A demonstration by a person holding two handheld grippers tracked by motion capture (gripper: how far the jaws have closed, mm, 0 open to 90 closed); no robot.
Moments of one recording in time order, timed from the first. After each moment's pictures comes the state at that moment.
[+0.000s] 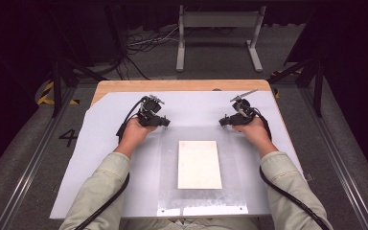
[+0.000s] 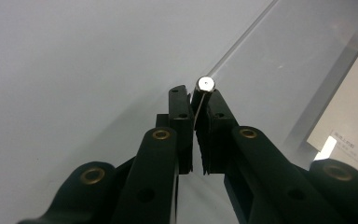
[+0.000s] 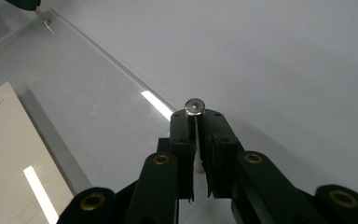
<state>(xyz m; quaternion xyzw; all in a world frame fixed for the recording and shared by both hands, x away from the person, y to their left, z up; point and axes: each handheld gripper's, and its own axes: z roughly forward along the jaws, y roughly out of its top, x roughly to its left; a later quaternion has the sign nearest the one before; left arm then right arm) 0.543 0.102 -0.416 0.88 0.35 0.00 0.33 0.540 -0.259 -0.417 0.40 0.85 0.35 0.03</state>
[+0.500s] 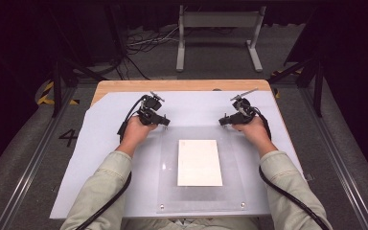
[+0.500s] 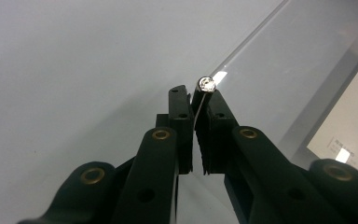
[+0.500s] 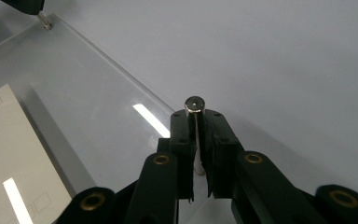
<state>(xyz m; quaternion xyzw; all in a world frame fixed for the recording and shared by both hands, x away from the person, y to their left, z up) 0.549 0.100 -0.412 0.87 0.38 -0.02 0.31 0.544 -0.259 -0.417 0.41 0.84 0.35 0.02</state>
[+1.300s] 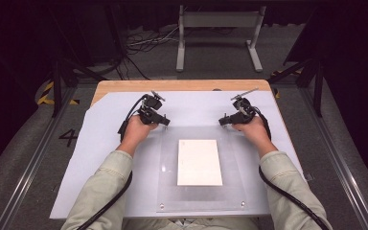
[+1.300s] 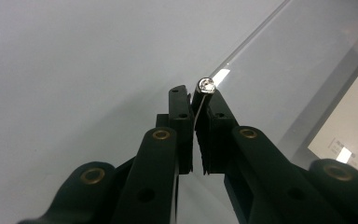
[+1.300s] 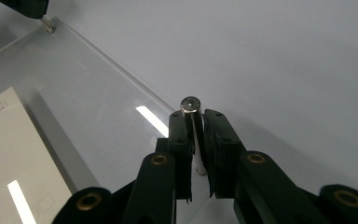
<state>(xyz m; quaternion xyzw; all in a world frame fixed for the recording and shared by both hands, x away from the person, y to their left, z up) 0.552 0.098 -0.411 0.87 0.38 -0.02 0.30 0.545 -0.260 -0.417 0.42 0.84 0.35 0.01</state>
